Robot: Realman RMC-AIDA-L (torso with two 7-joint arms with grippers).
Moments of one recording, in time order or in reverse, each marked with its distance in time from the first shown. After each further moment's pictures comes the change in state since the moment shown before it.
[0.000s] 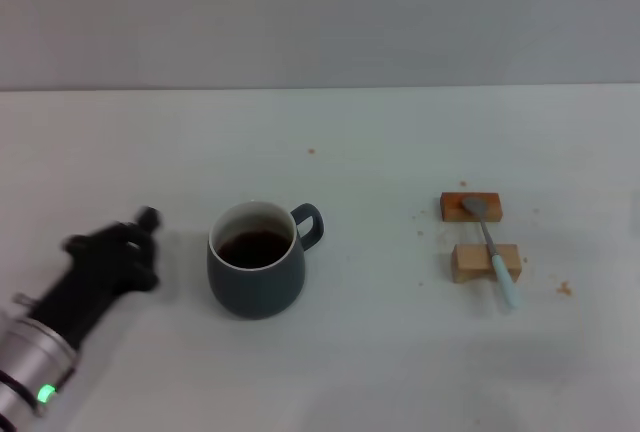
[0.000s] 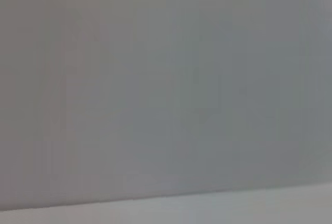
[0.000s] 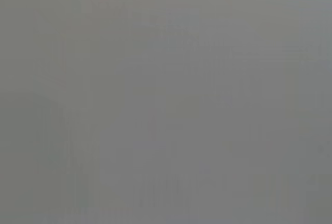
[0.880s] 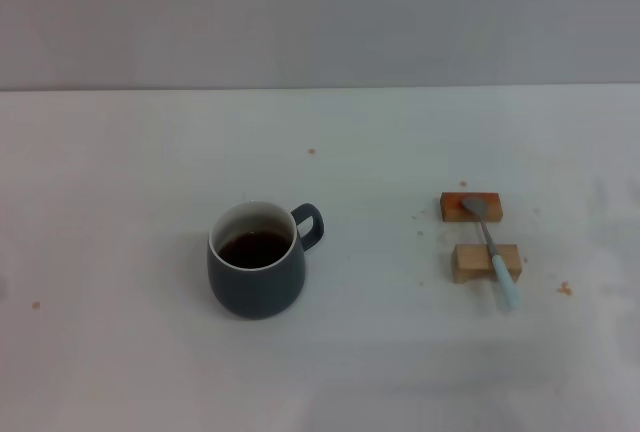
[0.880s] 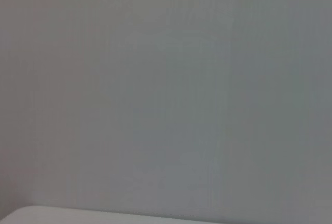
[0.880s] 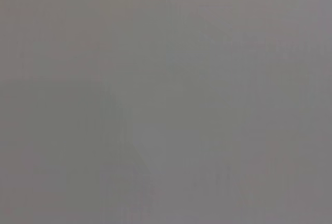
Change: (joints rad) left arm 0.140 0.027 -0.431 -0.010 0.002 0.007 0.067; right arm 0.000 0.005 -0.099 0.007 0.000 0.008 -0.001
